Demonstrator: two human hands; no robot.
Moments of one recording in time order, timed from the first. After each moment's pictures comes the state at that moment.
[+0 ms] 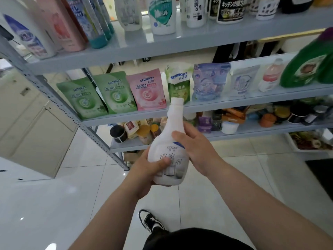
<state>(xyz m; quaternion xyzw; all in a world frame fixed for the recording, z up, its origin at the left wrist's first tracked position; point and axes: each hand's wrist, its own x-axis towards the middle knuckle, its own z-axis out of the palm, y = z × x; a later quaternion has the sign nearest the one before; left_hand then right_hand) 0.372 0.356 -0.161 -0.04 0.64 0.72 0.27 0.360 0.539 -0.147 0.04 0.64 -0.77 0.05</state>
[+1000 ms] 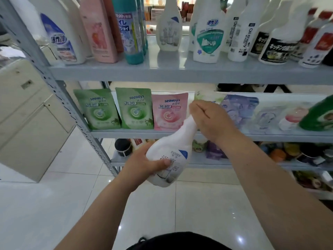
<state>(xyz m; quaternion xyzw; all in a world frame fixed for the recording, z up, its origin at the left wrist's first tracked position) 0.245 0.262 -0.136 0.04 0.77 0.62 0.15 0.203 0.494 -0.050 -0.12 0.91 -0.39 -0.12</state>
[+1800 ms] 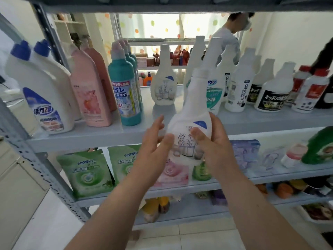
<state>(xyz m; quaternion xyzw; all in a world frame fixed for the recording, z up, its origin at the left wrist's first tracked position) 0.069 0.291 -0.023 0.19 0.75 0.64 -0.01 0.104 0.460 -0.019 -0.04 0.64 -0.73 -0.23</state>
